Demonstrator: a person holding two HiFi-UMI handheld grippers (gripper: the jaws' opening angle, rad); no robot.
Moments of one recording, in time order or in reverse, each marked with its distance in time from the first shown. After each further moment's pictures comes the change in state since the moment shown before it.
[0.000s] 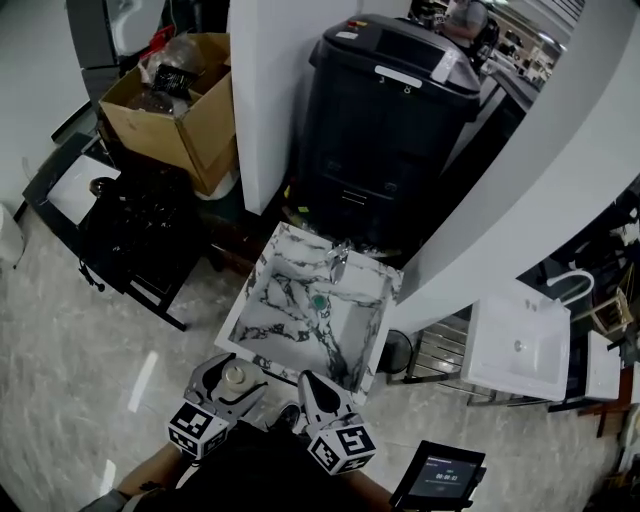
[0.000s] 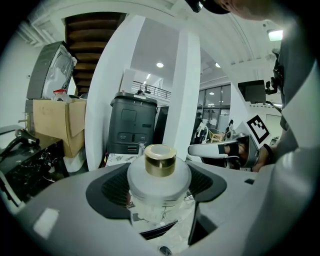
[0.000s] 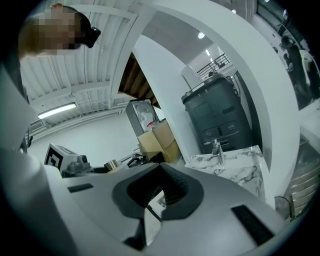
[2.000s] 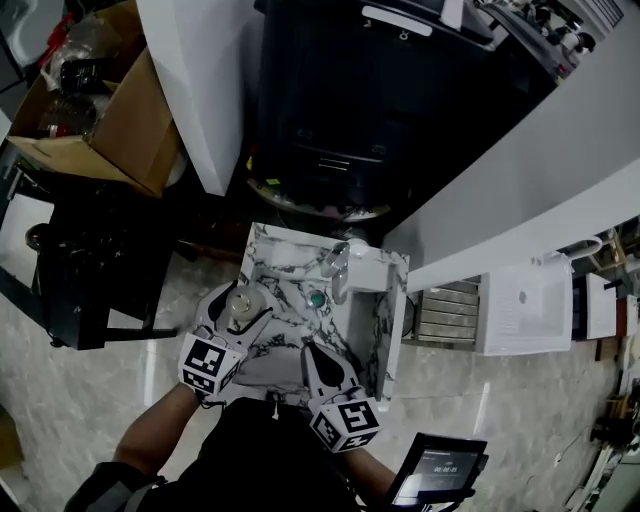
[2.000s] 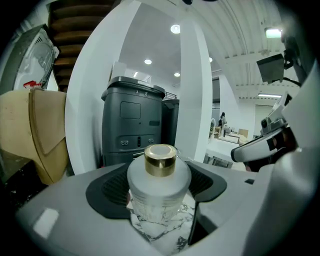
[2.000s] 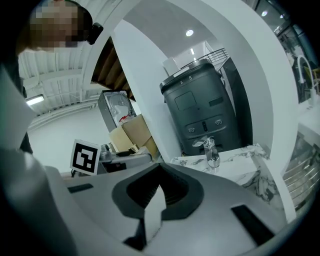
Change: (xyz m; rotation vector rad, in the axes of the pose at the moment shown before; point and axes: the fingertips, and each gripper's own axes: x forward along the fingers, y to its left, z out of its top) left arm 0.214 0.190 0.039 0.127 0.037 -0.112; right arm 0.161 -0.093 0.018 0.062 0.055 -0.254
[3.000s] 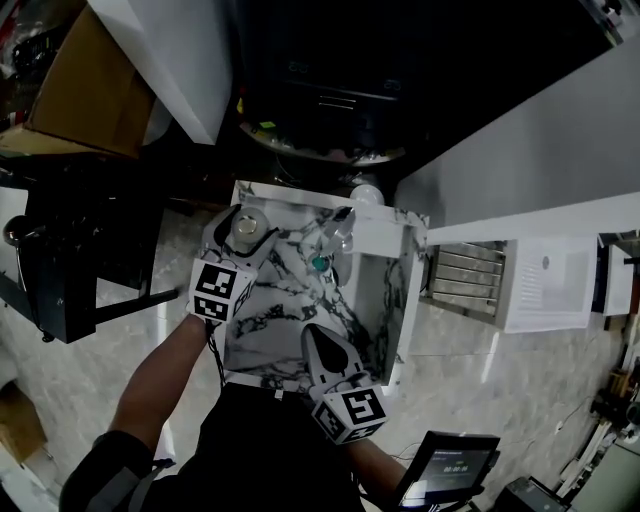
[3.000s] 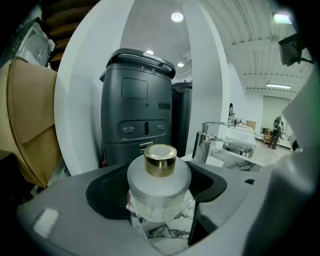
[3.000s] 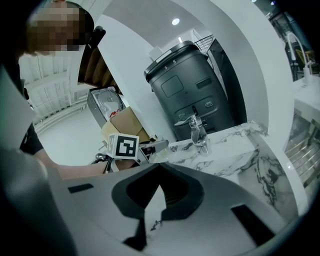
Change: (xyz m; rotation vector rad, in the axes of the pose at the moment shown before) left arm 0.142 0.061 -0.048 0.017 0.064 0.074; right arm 0.028 -0.053 -0.041 0.127 0.100 -0.030
